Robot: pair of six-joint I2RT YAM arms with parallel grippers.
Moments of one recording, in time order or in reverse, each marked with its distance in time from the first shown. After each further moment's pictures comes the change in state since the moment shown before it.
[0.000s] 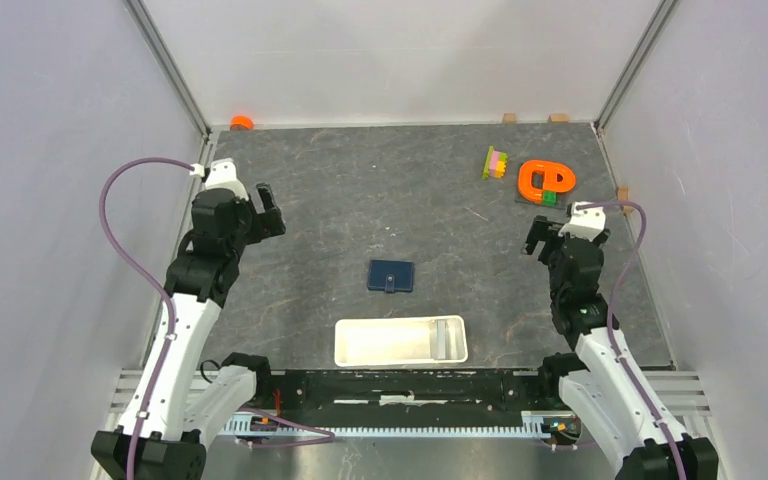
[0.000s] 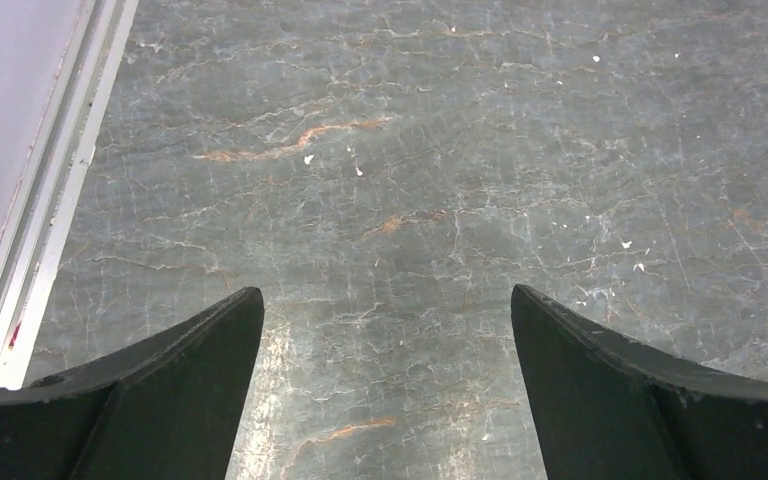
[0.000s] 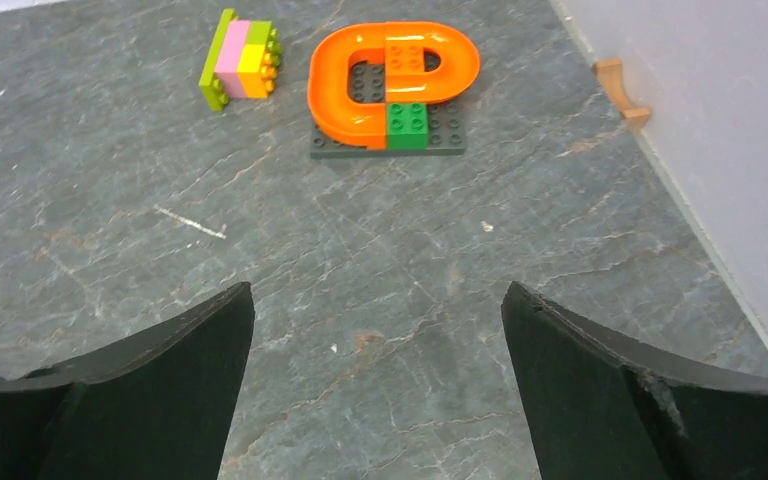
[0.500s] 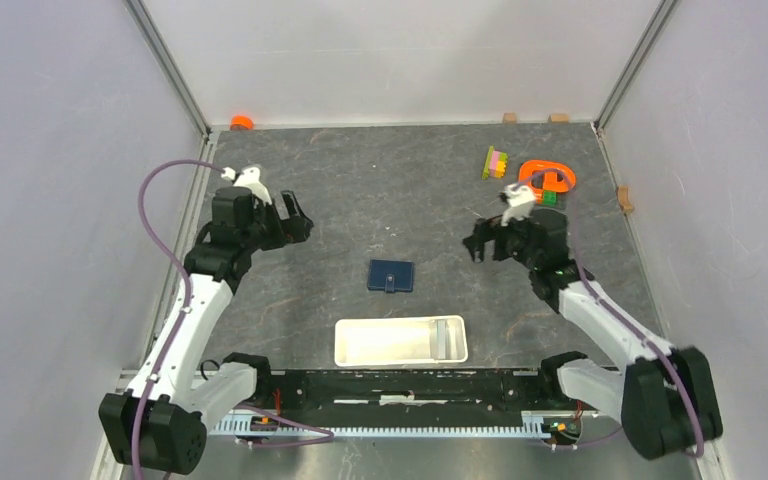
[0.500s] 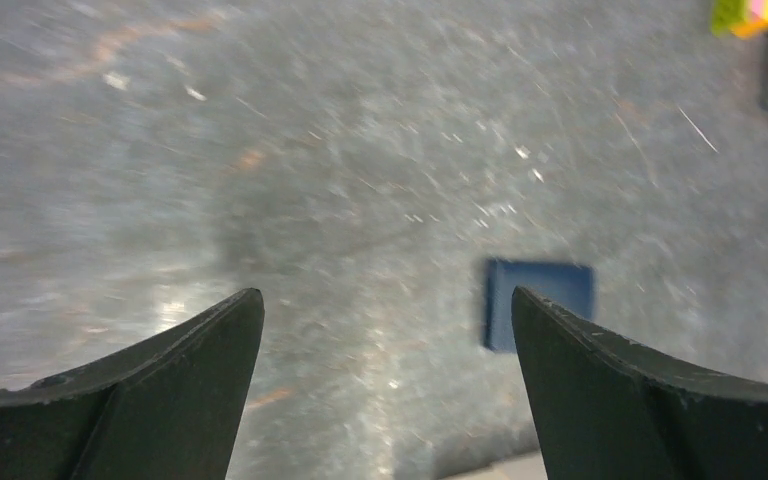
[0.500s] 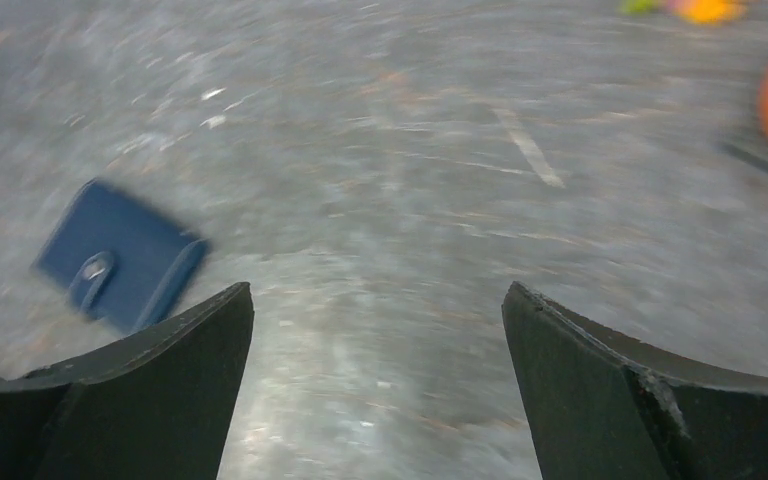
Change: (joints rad) left arm -0.005 0.120 -0.048 0.042 0.255 -0.086; right arm 0.077 0.340 0.120 0.051 -0.605 -0.036
